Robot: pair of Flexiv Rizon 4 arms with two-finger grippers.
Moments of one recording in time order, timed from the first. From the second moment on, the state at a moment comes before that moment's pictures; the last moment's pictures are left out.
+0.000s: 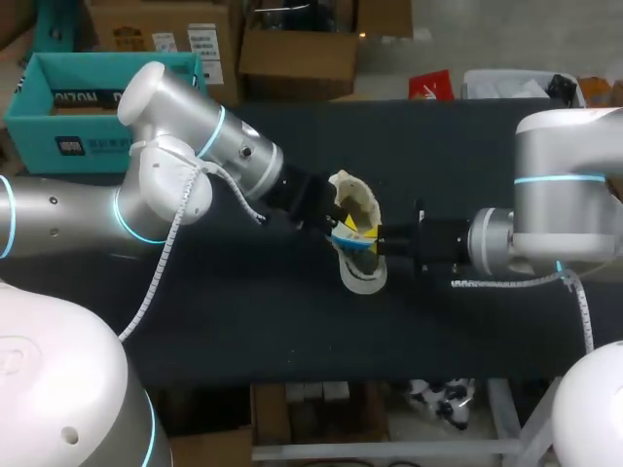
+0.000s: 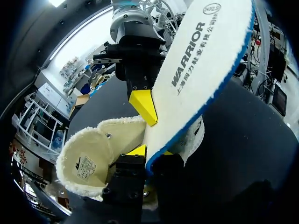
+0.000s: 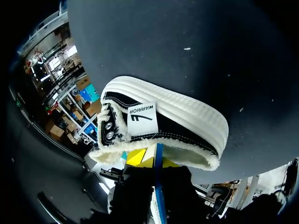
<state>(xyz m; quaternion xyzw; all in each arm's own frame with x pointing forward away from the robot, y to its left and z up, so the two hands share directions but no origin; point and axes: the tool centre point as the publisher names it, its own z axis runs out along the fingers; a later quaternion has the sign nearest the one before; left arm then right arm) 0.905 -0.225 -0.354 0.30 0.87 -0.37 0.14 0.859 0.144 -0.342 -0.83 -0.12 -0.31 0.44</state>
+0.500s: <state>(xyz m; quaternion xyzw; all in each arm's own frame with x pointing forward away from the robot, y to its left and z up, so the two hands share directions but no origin) 0.867 -0.208 -0.320 0.32 0.84 -0.41 0.16 0.858 0.138 -0.339 -0.84 -0.11 -0.32 0.43</state>
